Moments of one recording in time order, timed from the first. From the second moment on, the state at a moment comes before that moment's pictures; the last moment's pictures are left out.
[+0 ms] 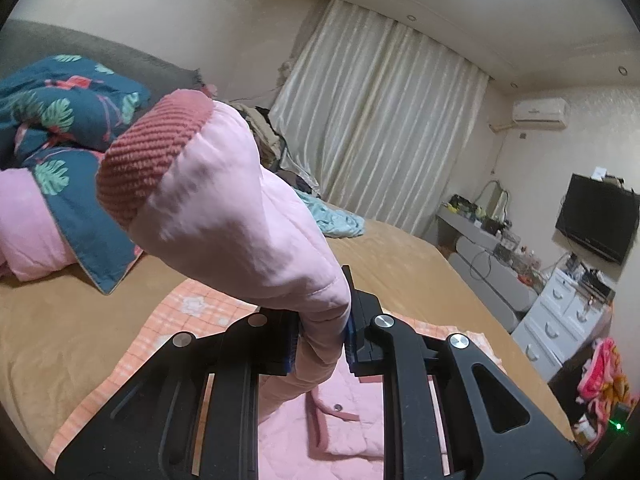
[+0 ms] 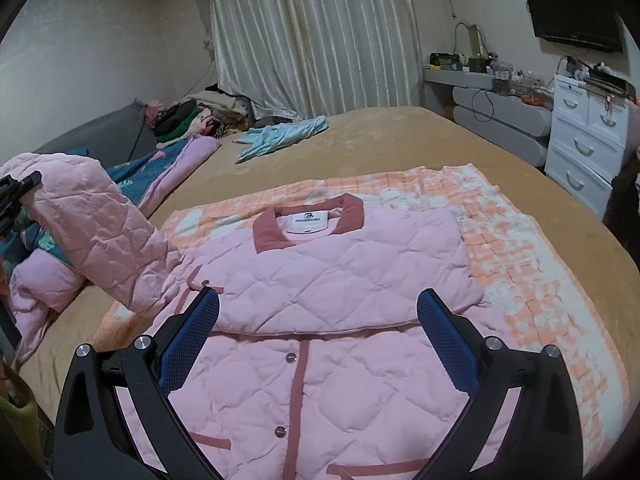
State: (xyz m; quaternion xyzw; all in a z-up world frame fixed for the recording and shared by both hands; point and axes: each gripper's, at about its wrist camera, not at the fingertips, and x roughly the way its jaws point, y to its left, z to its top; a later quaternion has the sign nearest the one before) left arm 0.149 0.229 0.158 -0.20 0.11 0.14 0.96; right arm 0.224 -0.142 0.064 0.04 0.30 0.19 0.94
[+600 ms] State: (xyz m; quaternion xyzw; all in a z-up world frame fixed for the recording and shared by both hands) left arm 0.195 0.163 0.147 -0.14 0.15 0.09 0.97; right arm 0.234 -0.191 0.058 0.08 0.30 0.17 0.94
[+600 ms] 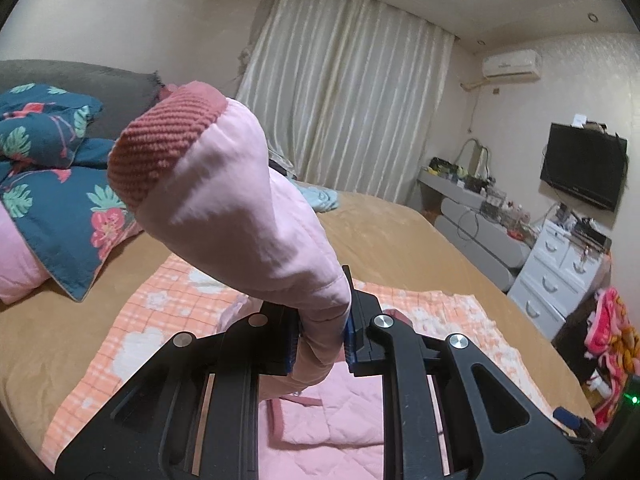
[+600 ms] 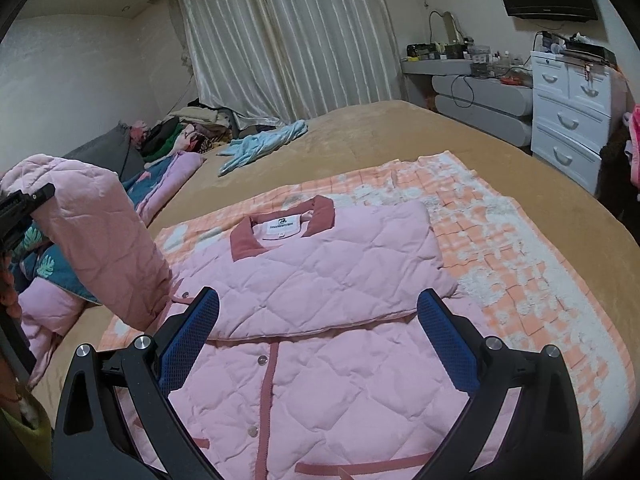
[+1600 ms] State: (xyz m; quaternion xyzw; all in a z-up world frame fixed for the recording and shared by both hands) left arm 0.260 0.051 0.077 -0.05 0.25 0.00 0.97; right arm 0.252 -0.244 0.023 0.08 0.31 0.09 0.94
